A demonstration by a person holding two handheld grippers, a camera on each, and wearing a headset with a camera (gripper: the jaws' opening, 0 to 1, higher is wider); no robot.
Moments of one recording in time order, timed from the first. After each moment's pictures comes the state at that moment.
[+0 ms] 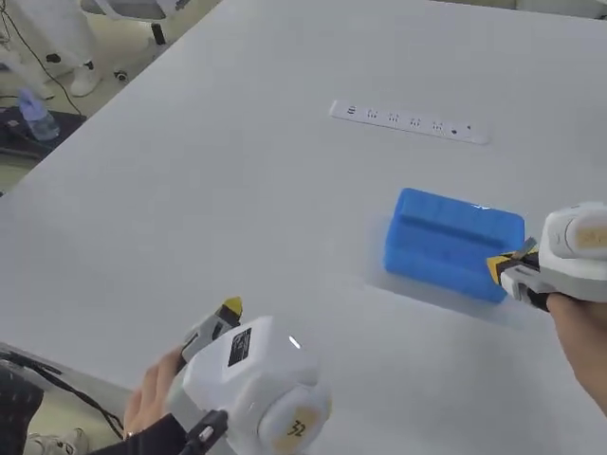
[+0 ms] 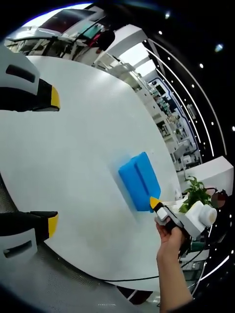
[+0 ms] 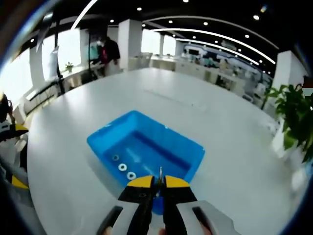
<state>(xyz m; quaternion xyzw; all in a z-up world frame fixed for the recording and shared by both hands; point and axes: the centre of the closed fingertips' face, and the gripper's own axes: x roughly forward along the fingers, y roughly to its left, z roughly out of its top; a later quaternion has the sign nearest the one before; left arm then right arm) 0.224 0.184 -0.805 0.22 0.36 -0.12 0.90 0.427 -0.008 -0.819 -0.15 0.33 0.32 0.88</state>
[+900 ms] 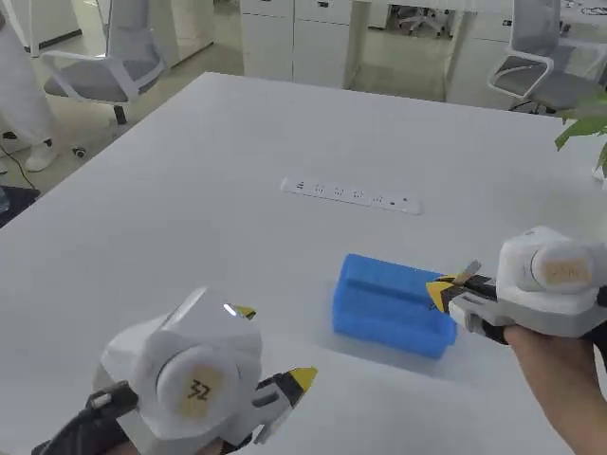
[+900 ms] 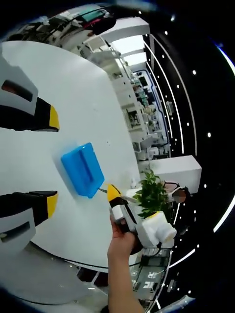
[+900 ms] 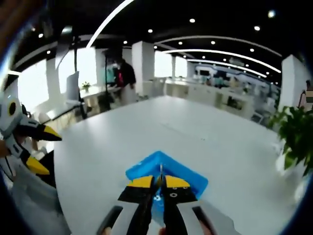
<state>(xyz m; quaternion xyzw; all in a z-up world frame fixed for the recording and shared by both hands) 0.269 0.132 -0.688 0.10 0.23 -0.23 0.94 0.380 0.019 -0.708 -0.08 0.24 0.41 0.88</state>
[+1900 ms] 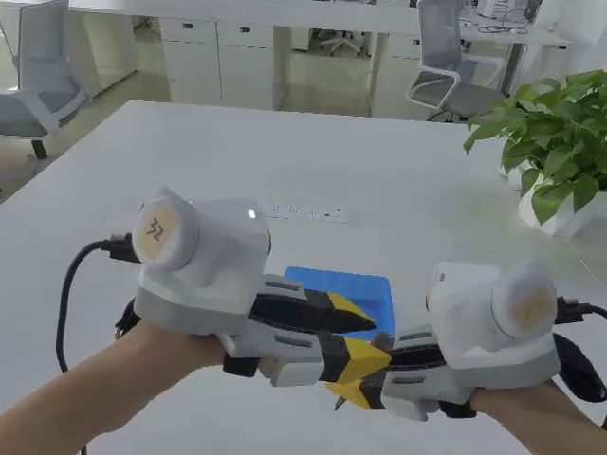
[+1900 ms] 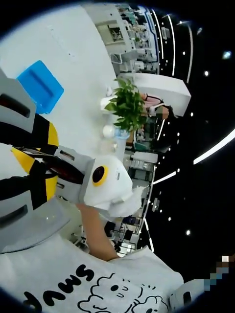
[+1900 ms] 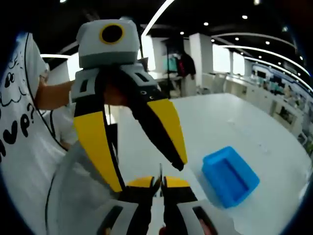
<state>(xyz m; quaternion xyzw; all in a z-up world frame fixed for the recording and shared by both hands) 0.238 0.001 -0.634 0.05 0.18 -0.61 0.77 0.238 0.055 -0.708 -0.16 0.26 0.61 0.73</state>
